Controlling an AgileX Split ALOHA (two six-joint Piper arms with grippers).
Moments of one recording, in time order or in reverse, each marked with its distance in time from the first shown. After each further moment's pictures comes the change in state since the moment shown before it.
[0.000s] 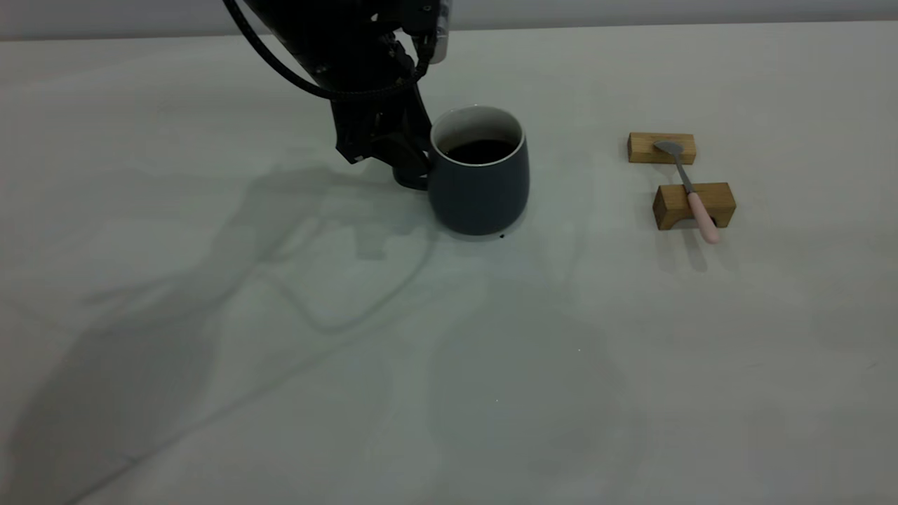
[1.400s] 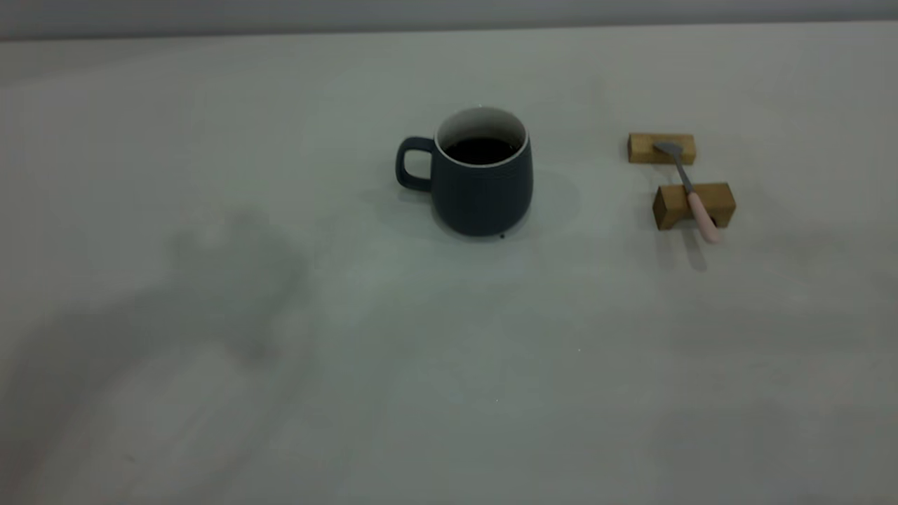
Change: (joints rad) left arm 0.018 -1.008 0.039 0.377 0.548 -1.263; right arm 0.000 0.000 0.000 0.000 0.000 0.000
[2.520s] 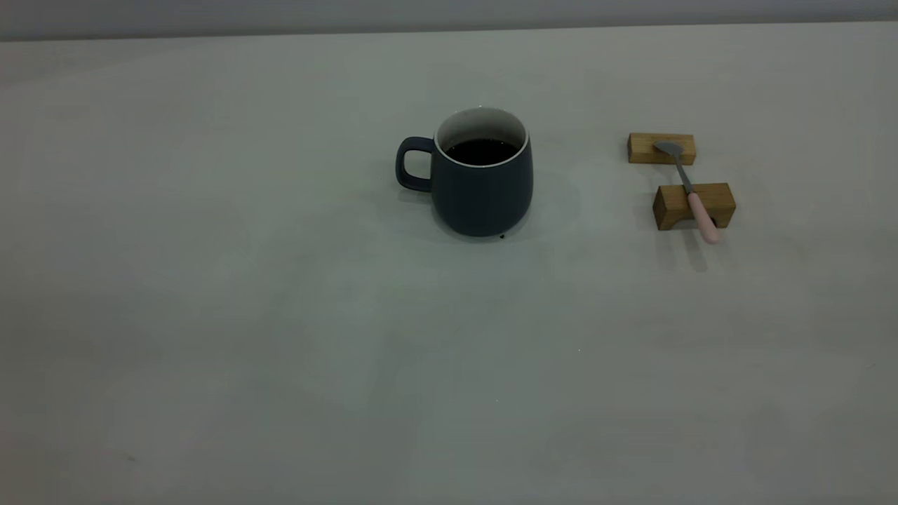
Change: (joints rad) left arm 0.000 -1.119 1.107 0.237 0.000 -0.378; right arm 0.000 0.000 0.000 0.000 0.000 0.000
